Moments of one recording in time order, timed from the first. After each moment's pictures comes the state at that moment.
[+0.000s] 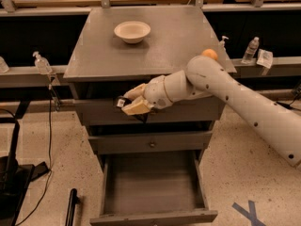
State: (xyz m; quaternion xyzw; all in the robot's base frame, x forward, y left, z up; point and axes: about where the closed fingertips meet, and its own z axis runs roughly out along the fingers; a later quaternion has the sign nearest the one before) arm 0.617 0.055 0.762 -0.60 0.62 0.29 0.41
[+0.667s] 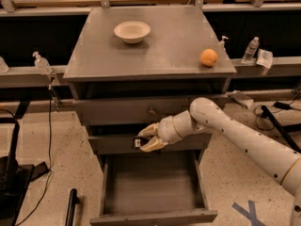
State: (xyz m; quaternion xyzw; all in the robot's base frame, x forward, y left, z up) arm 0.594 0.006 0.577 -0.69 0.56 0.29 0.36
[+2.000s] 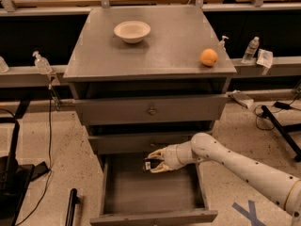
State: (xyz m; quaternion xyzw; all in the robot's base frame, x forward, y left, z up) arm 0.582 -0.030 0.436 -0.74 0.53 0.17 0.38
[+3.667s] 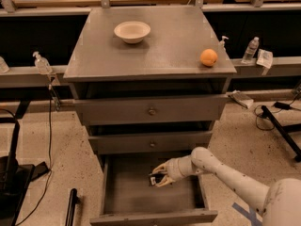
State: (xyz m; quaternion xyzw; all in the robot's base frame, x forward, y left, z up) arm 0.585 -0.049 0.310 -0.76 0.50 0.18 0.38
